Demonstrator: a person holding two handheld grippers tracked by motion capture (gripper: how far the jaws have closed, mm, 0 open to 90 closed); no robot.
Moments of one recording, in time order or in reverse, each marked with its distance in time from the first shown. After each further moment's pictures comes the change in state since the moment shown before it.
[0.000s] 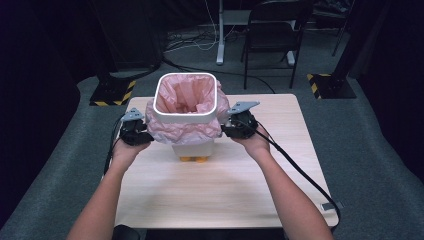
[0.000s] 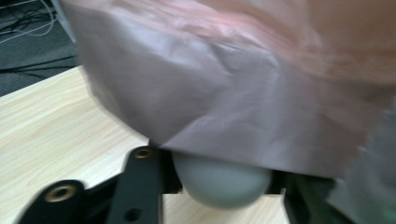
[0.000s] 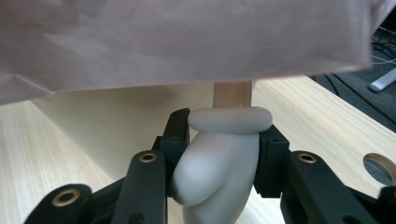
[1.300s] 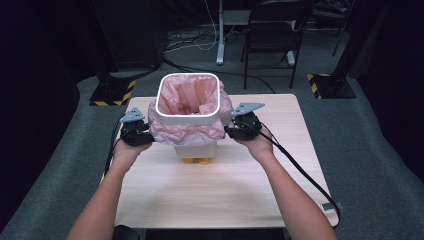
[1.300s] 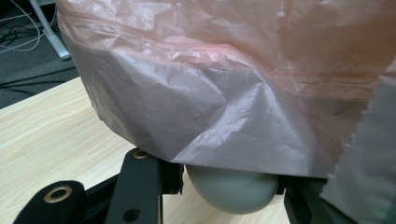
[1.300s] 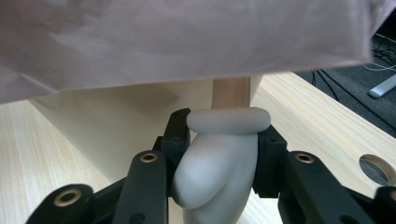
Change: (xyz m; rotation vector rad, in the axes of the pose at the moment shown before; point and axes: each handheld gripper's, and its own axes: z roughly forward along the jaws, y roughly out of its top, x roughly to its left) left arm -0.015 0.007 -0.004 -0.029 -0.055 0.046; right arm 0.001 -0.004 -0.013 -0.027 0.006 -0.009
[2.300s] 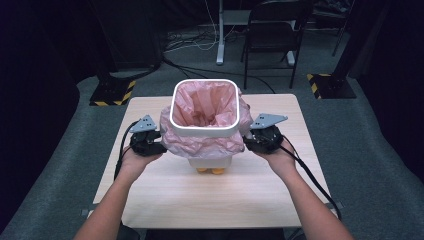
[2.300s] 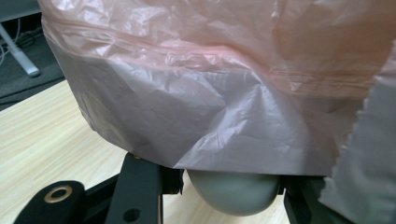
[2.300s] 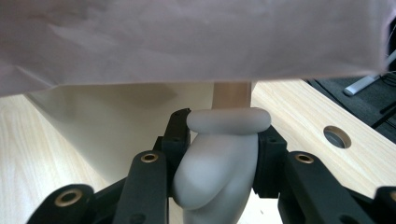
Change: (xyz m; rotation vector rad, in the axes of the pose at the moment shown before) left arm -0.056 0.008 -0.003 -0.010 -0.094 0.075; right arm 0.016 -0.023 -0.067 0.010 -0.054 -0.049
